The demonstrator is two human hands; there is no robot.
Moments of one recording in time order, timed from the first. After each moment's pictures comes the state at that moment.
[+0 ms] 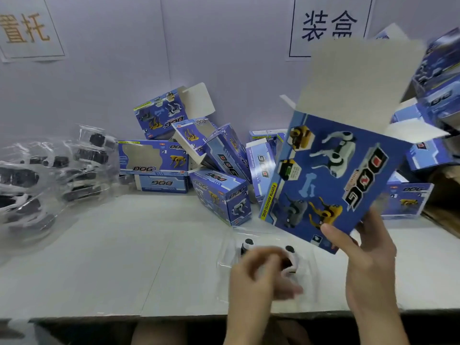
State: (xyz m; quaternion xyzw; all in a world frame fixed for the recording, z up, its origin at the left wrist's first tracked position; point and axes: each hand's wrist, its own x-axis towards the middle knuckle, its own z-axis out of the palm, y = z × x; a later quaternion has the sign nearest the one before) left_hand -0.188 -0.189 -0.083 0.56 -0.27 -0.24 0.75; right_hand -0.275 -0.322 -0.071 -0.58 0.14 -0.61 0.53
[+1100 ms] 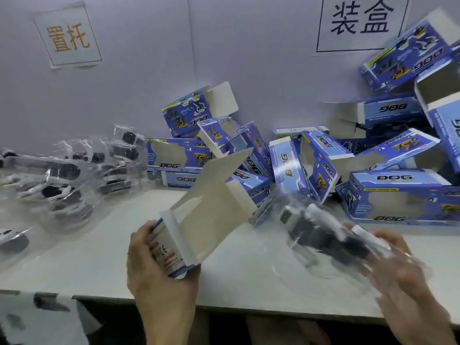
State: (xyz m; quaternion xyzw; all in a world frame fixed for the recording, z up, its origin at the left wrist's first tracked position) left_hand -0.101 -0.094 -0.101 0.71 -0.19 0.30 0.61; right_hand -0.303 -0.335 -0.099 -0.56 -0.01 -0.44 0.71
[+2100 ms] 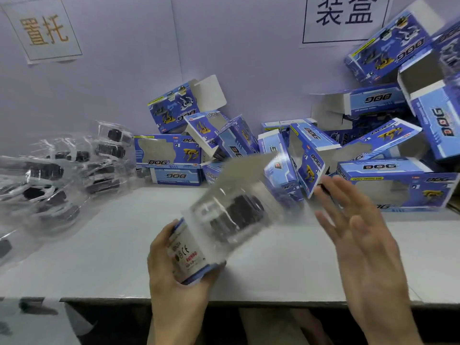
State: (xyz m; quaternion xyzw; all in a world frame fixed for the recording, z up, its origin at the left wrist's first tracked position) left_hand -0.118 -0.109 -0.115 0.65 -0.29 0.19 0.67; right_hand -0.280 -0.269 -0.046 -0.59 0.01 -0.50 0.64
